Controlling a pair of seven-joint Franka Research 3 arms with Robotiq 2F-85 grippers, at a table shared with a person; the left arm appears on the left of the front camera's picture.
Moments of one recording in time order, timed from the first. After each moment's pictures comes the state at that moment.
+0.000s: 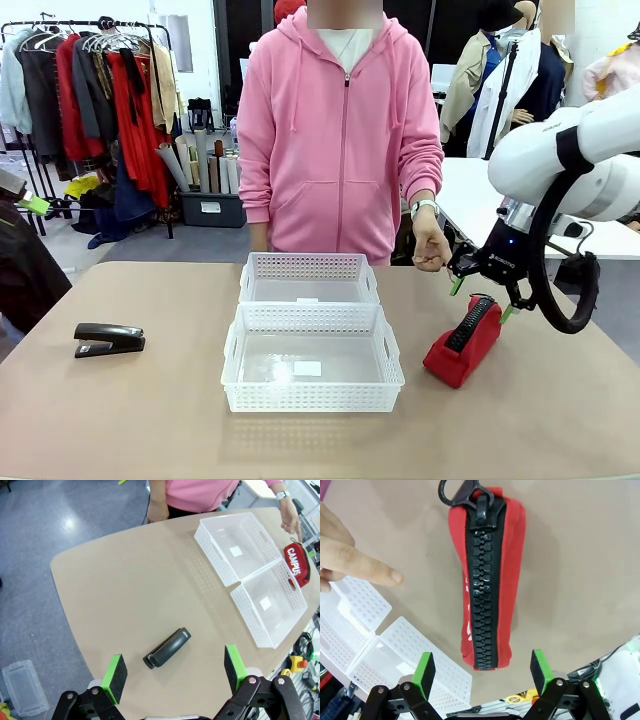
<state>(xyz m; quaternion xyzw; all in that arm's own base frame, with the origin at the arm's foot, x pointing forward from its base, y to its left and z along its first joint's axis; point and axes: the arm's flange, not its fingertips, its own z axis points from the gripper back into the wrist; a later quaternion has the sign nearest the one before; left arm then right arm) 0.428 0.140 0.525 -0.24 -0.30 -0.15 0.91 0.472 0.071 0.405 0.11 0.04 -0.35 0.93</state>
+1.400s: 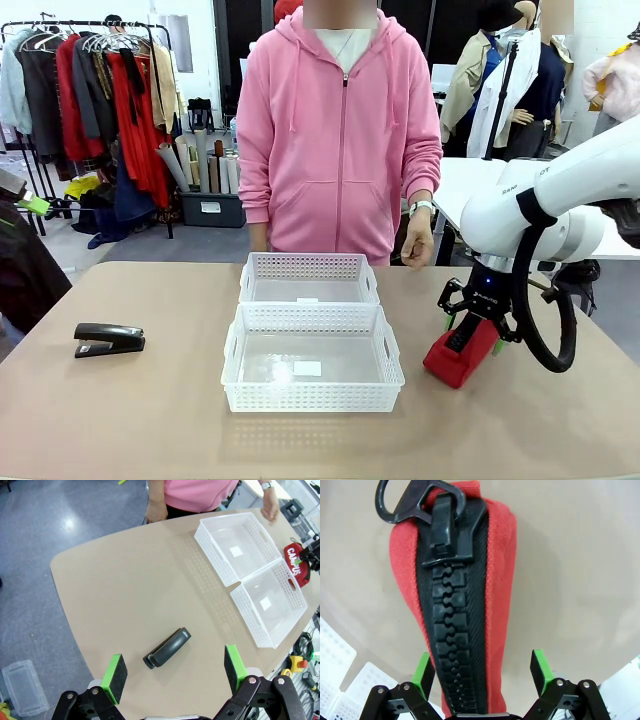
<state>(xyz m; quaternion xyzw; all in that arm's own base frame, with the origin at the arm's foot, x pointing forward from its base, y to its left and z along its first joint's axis) 0.428 0.140 0.525 -0.24 -0.30 -0.15 0.91 0.482 0.084 0.331 0.04 0.04 -0.38 0.93</state>
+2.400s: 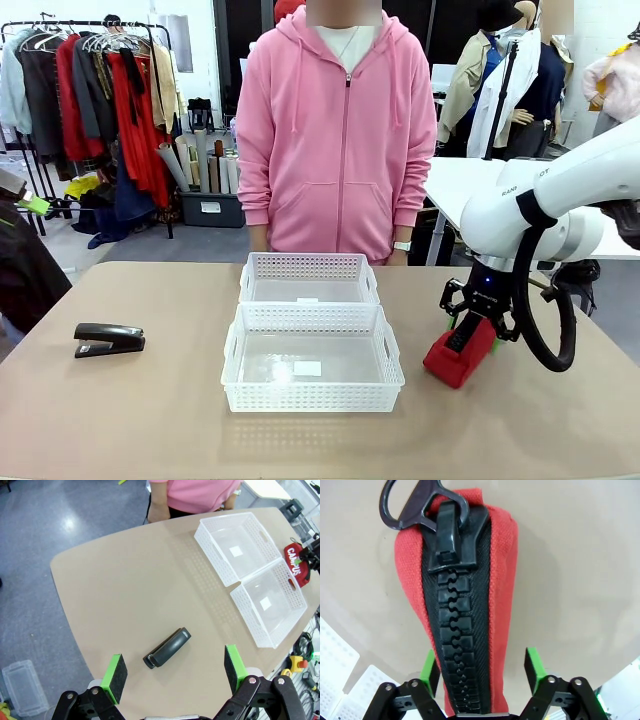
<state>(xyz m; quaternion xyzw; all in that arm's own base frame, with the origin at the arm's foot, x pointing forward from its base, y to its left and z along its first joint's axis) 0.428 0.140 0.525 -0.24 -0.30 -0.15 0.91 0.484 0.085 0.333 0.04 0.03 -0.38 0.92</state>
